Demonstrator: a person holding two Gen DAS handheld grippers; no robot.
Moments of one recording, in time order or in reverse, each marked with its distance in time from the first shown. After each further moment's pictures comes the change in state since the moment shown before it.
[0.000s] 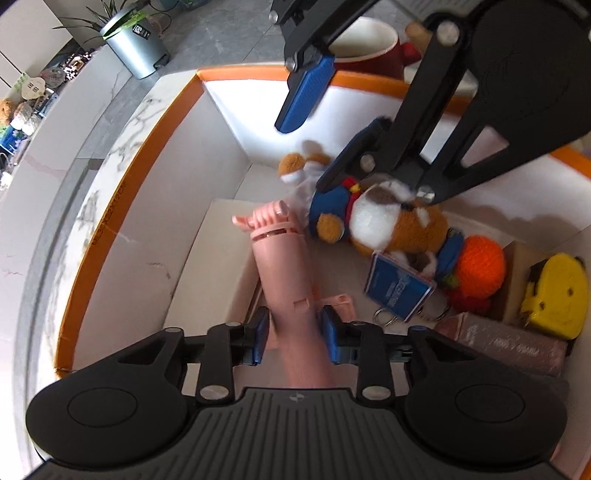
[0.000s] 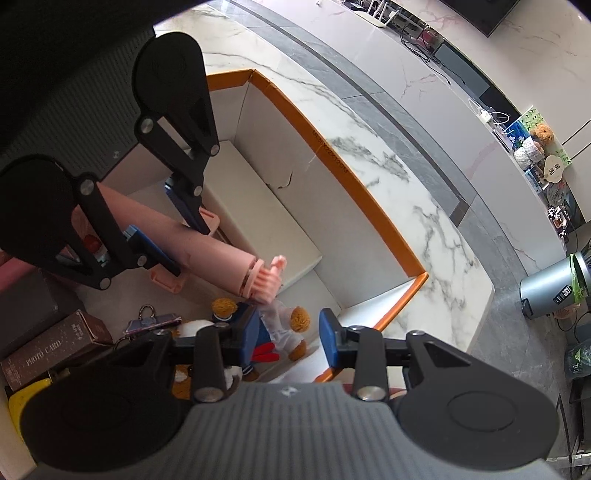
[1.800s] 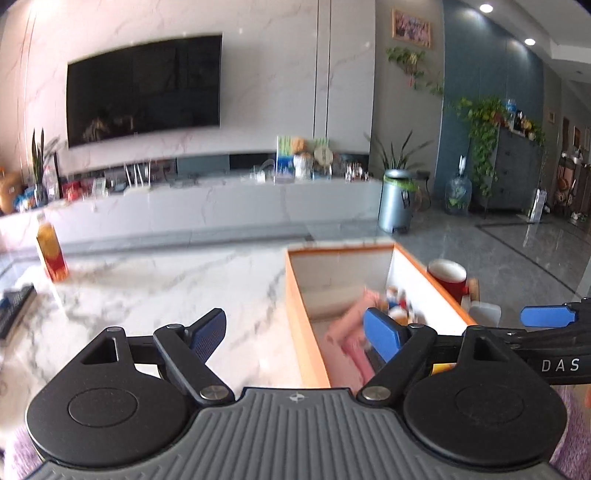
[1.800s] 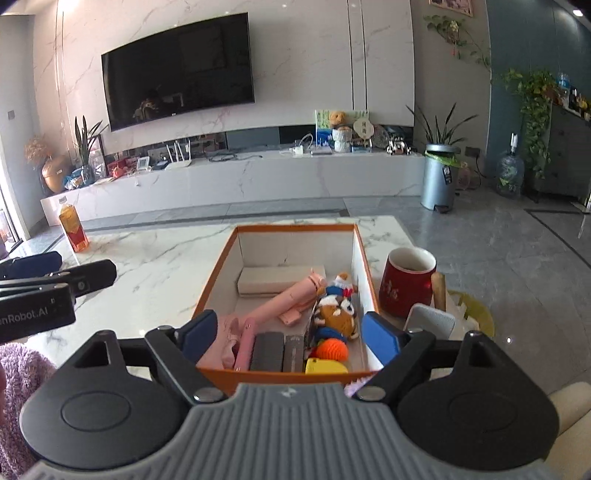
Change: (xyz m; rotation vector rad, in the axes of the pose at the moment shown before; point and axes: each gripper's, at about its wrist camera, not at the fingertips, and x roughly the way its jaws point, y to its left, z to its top) left arm -0.212 -0.124 -0.142 -0.970 -0.585 0.458; right arm -0.207 0.202 -0.079 0.885 -0.393 -0.254
